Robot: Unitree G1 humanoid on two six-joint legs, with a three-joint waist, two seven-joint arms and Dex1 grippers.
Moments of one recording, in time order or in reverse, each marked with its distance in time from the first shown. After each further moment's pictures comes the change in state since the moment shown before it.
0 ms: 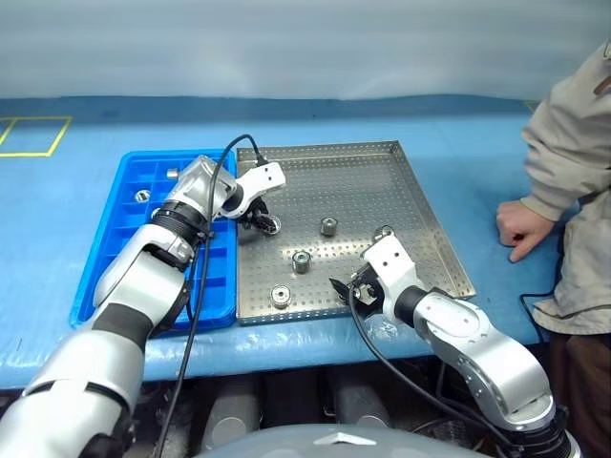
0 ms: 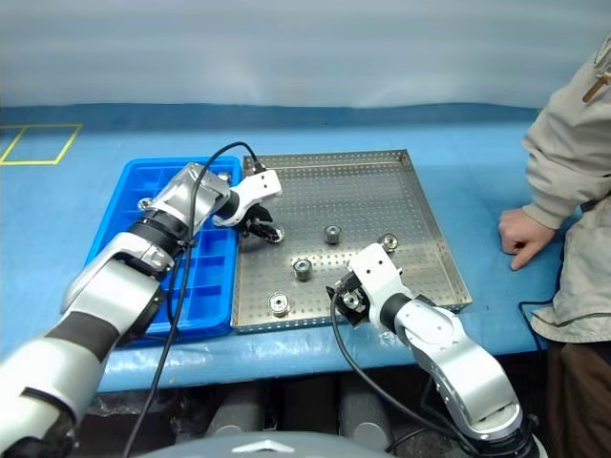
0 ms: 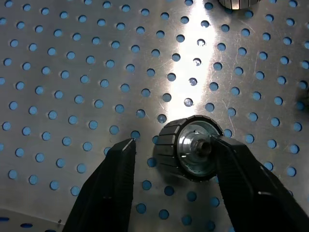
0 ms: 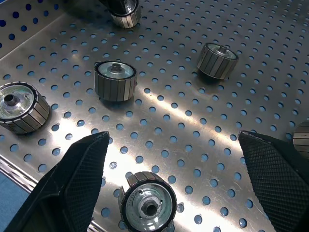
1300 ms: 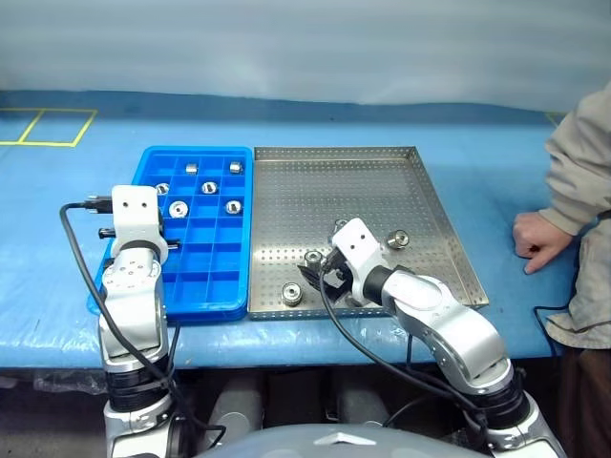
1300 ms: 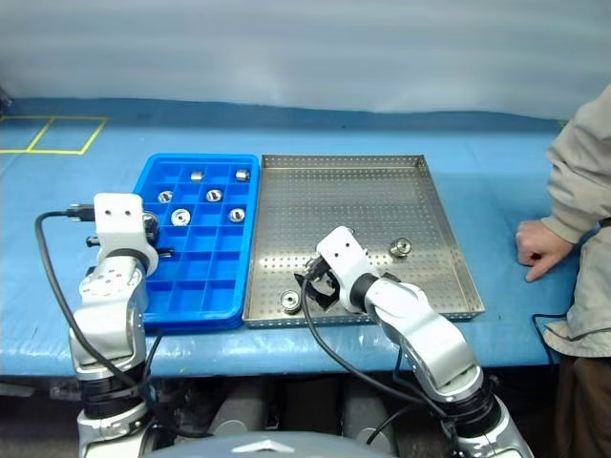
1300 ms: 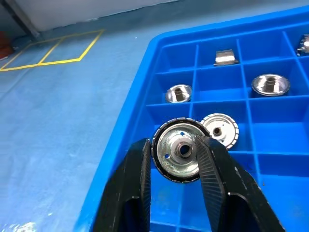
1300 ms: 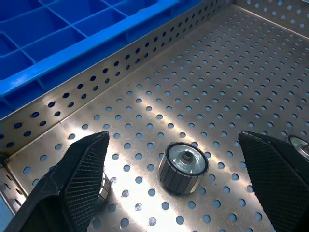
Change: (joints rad) left arm 0.865 -0.254 0.762 -1.382 0.088 0.480 1.141; right arm -0.180 0.089 0.125 0.153 -0.019 -0.085 0.057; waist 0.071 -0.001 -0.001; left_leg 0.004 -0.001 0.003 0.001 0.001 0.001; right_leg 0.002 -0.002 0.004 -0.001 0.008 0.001
